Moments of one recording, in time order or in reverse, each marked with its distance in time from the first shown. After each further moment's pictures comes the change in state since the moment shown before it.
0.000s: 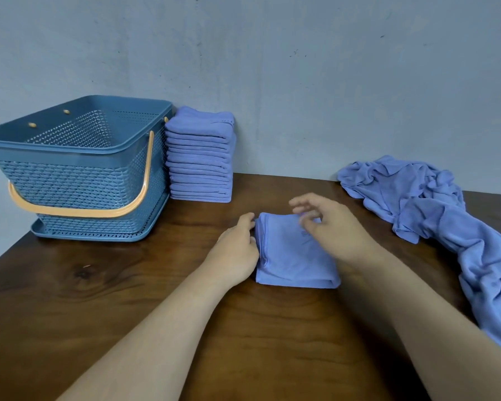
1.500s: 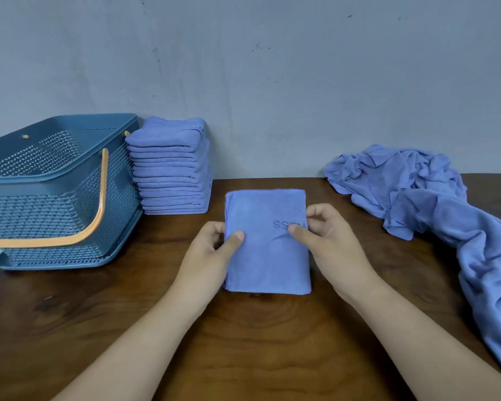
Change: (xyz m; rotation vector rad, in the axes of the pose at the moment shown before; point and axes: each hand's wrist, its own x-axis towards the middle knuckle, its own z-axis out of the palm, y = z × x) left_hand -0.001 0.019 0.016 -0.647 0.169 -0.053; right_hand -0.035 0.012 -0.006 0.686 0.120 0.170
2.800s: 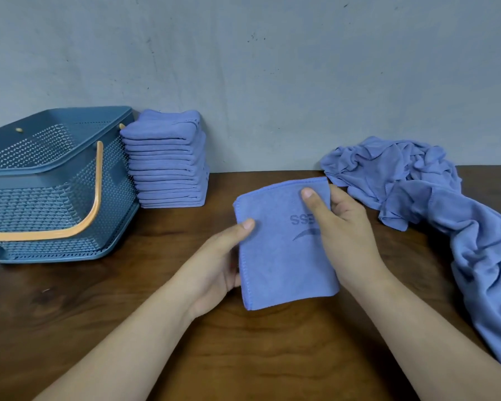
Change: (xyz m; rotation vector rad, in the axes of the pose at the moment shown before) left_hand -0.018 0.018 0.004 -0.439 -0.592 -0.197; right_hand -0.012 -0.029 0.002 -0.050 0.189 -0.141
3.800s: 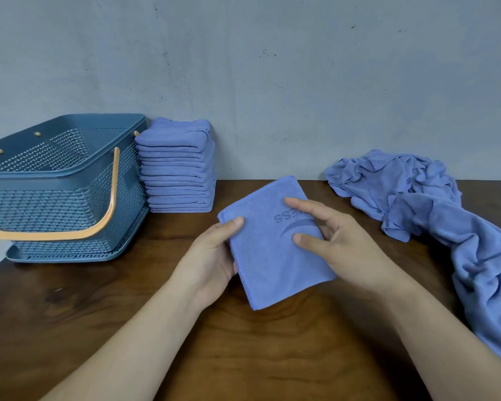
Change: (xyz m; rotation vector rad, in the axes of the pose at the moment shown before) left_hand 0.006 0.008 -0.018 -0.217 0.104 0.135; right_hand 0.003 -0.003 -0.016 -0.077 -0.511 -0.035
